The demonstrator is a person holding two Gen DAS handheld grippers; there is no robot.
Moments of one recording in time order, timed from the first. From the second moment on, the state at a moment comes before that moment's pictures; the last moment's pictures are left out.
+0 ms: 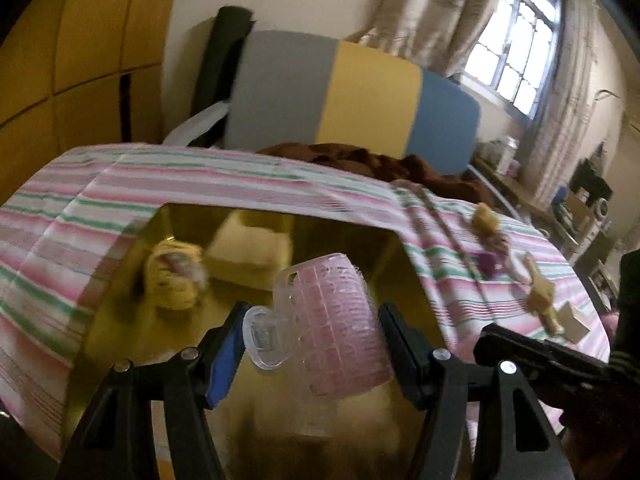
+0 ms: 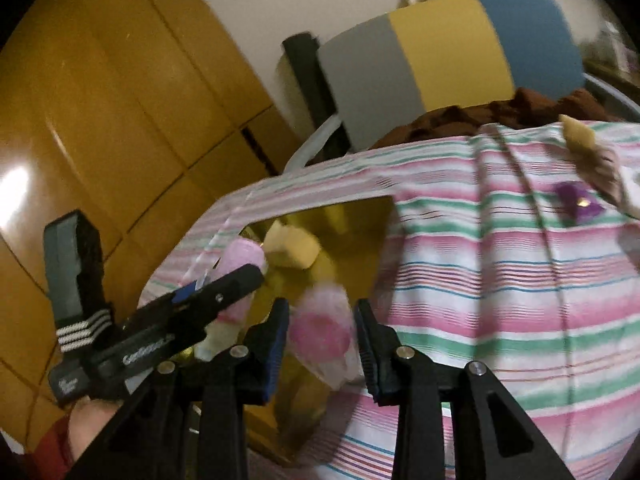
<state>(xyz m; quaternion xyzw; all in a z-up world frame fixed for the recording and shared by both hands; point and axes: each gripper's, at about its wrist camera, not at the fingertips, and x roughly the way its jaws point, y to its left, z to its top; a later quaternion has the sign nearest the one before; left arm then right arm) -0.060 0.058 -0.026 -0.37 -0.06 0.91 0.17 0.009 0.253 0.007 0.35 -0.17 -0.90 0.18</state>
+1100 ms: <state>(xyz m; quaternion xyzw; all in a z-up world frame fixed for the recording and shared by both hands) -0.046 0.026 -0.033 -0.39 -0.05 0.92 0.07 0.016 0.258 0.003 0.36 -0.16 -0.91 0.14</state>
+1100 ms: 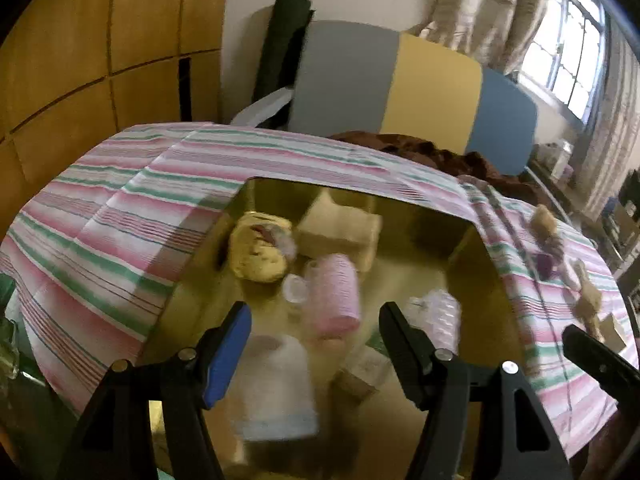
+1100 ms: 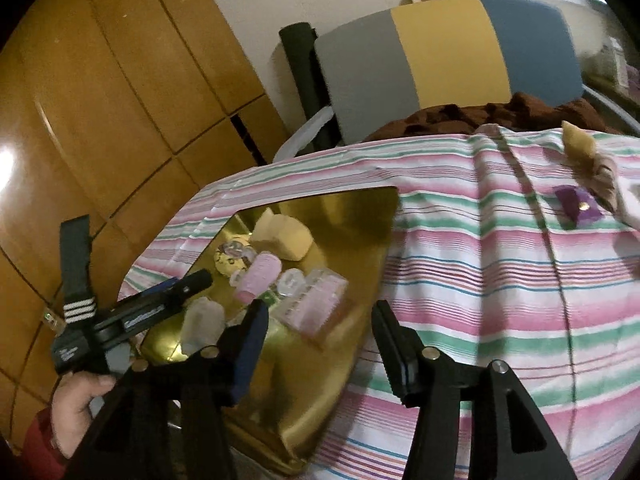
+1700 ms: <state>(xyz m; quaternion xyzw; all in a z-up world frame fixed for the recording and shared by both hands) 0.011 0.159 -0.017 -0.39 0.01 0.89 0.25 0.062 0.357 -0.027 0.37 -0.19 -0.91 0.04</state>
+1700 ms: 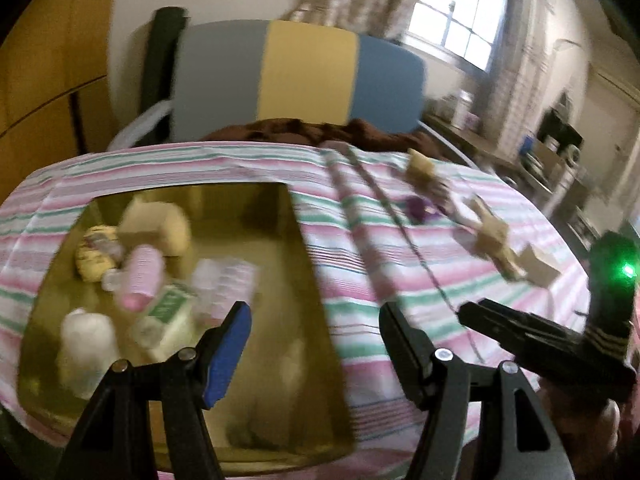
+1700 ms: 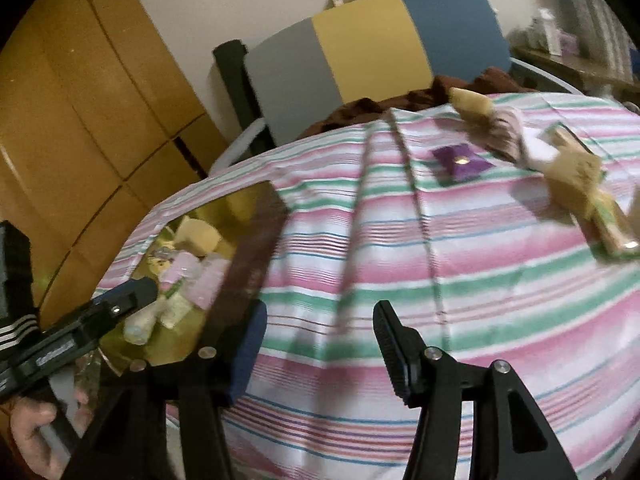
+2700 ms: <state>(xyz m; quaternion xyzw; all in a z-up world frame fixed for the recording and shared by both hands) 0.060 0.253 -0.053 -0.44 0.09 0.83 0.33 0.072 0.552 -0.048 0.36 -0.16 -0.90 -0.17</state>
